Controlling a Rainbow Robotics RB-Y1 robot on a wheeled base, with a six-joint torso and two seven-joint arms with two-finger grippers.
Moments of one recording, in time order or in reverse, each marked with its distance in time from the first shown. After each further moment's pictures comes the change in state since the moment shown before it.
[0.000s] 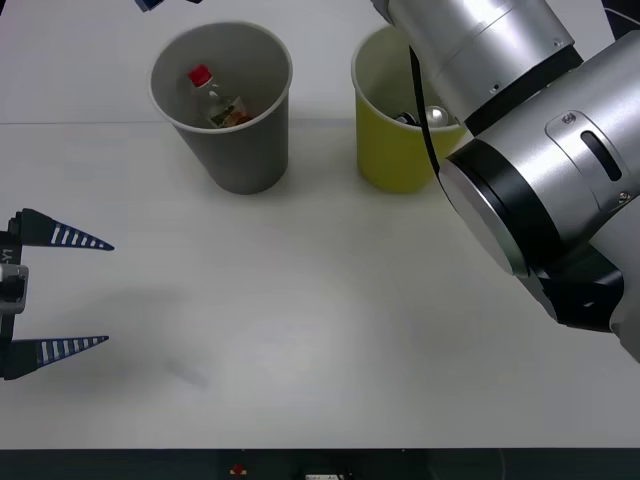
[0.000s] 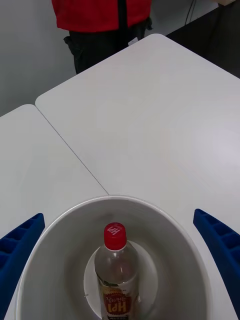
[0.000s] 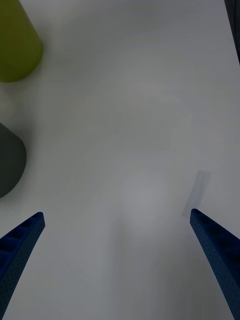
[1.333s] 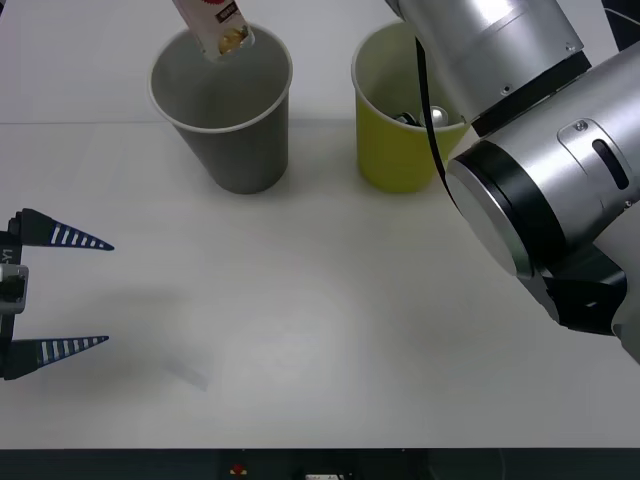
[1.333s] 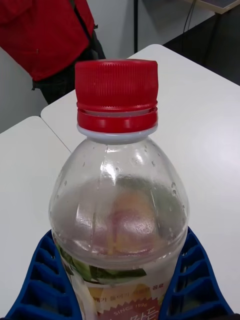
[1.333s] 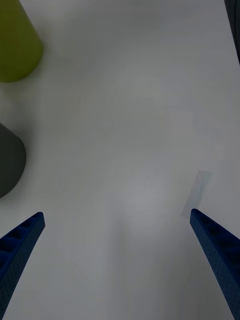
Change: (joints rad) right arm 0.012 -0.004 -0.021 -0.062 0.008 -0.025 -0.042; left arm 0.000 0.000 0.000 0.000 0.000 0.000 0.000
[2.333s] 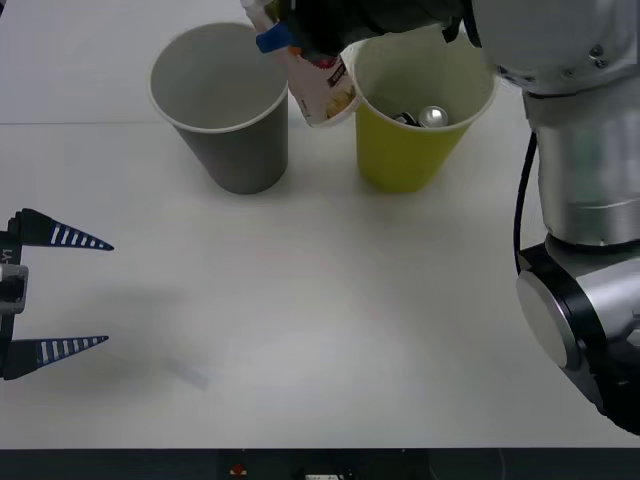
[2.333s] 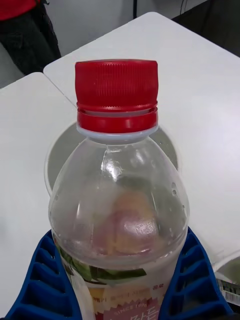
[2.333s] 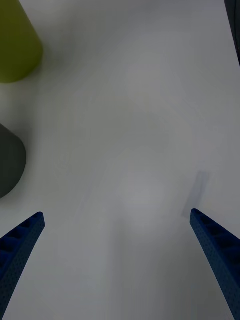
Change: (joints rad) right arm 0.484 -0.130 -0.089 -0.908 0.046 -0.518 -0.086; left arm 0.000 0.000 0.000 0.000 0.000 0.000 0.000
